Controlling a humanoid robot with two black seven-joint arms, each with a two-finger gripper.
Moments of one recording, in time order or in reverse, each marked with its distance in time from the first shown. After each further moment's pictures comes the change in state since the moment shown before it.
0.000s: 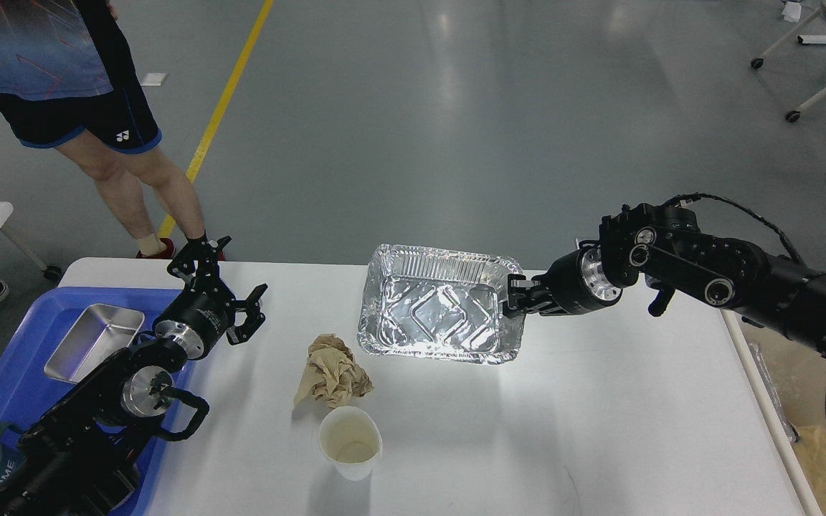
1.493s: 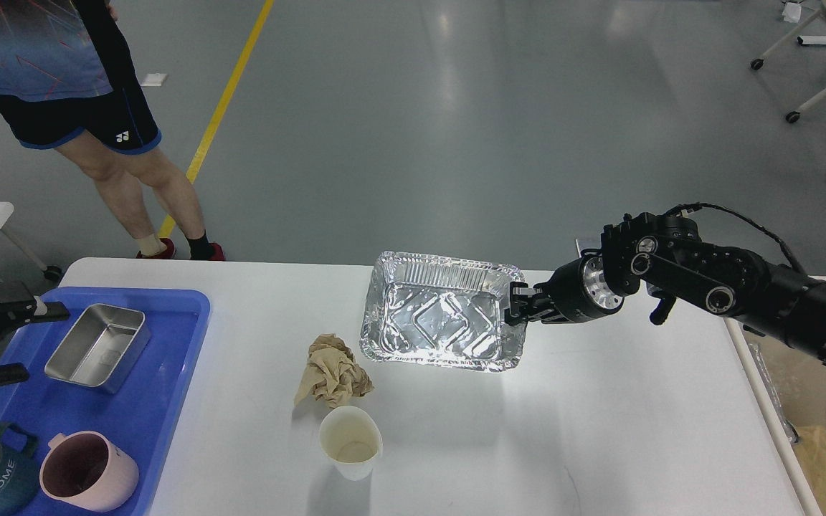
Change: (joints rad) left arm -0.090 1.389 0.539 -0.918 0.032 -0.270 0.209; right arm -0.023 -0.005 0.002 0.005 0.000 -0.006 0.002
